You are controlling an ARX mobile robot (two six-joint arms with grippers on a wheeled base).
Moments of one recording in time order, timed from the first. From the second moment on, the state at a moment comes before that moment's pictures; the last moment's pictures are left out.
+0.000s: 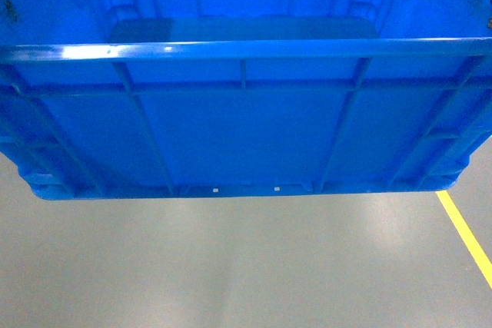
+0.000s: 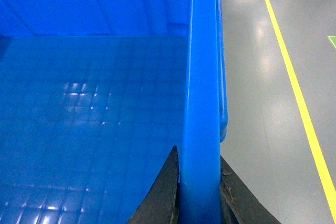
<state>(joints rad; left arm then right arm) -0.08 1.36 0.68 0.62 -0.05 -0.05 0.18 1.37 0.76 0.39 0.06 0.07</state>
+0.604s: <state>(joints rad) -0.08 1.36 0.68 0.62 -0.05 -0.05 0.18 1.37 0.76 0.39 0.06 0.07</state>
